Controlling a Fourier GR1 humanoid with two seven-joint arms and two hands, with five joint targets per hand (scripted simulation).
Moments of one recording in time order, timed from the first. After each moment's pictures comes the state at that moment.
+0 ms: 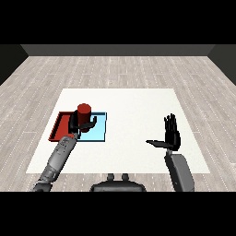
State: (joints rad) left arm -0.38 0.34 -0.24 -1.43 0.00 0.46 0.01; right arm -0.03 -0.24 0.05 -1.62 -0.31 -0.14 -0.38
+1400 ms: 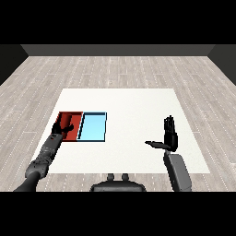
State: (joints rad) left arm -0.70 0.44 0.05 -0.19 -0.11 0.44 -0.11; right arm -0.04 -0.21 0.02 -1.51 -0.23 -0.11 -0.53
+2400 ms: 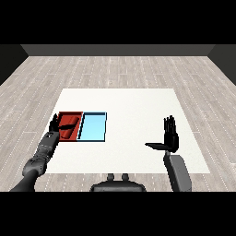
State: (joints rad) left arm -0.75 0.48 0.12 -0.15 -0.06 0.37 -0.20; right arm -0.02 -0.20 0.03 -1.57 -0.25 -0.06 -0.56
